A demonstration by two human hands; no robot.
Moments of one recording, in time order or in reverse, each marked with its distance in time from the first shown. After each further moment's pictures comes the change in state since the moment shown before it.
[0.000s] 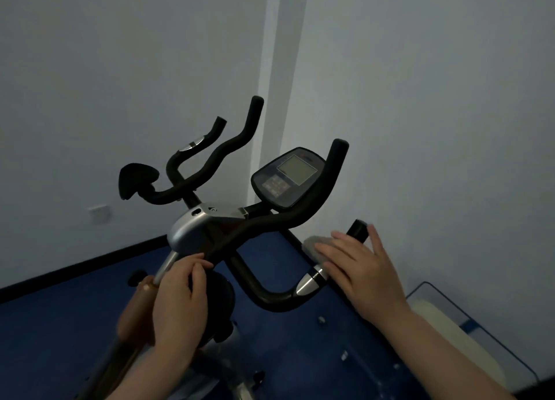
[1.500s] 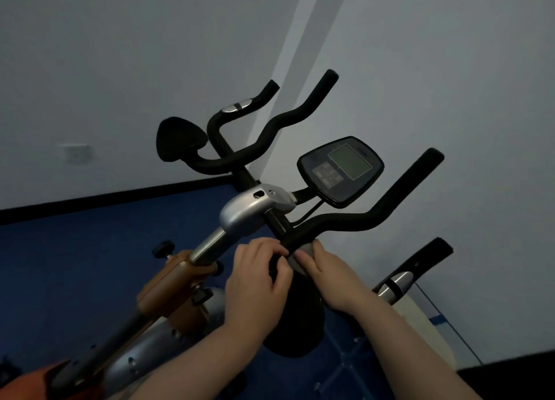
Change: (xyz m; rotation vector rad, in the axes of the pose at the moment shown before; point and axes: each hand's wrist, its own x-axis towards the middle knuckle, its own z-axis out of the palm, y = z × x) left_hand 0.033 -0.025 -0.011 -0.168 -0.231 0.163; right_hand 0.095 -0.127 0.077 0.354 -0.812 0.538
